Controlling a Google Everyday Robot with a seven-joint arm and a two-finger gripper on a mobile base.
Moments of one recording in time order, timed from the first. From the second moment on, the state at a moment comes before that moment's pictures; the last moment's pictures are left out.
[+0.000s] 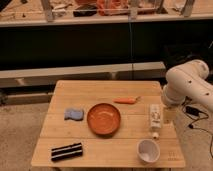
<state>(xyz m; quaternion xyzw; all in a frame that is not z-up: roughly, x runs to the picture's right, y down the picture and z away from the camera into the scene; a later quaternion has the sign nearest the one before) 0.284 0.105 0.684 -0.28 0.02 0.02 0.96</state>
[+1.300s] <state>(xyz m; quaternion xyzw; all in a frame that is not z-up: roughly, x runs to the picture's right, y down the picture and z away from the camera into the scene) 0.257 0.168 0.693 -0.29 -0.01 -0.02 0.96</state>
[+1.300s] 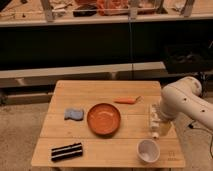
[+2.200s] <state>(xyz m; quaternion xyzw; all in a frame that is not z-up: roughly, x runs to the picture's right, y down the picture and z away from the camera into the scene) 0.226 0.224 0.700 -0.30 -0.05 -0.08 0.95</state>
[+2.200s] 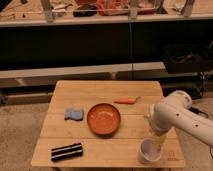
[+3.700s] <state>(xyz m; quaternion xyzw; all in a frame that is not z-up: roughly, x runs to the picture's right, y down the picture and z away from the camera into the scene) 0.222 0.256 0.720 -0.32 -0.07 -0.10 0.94</state>
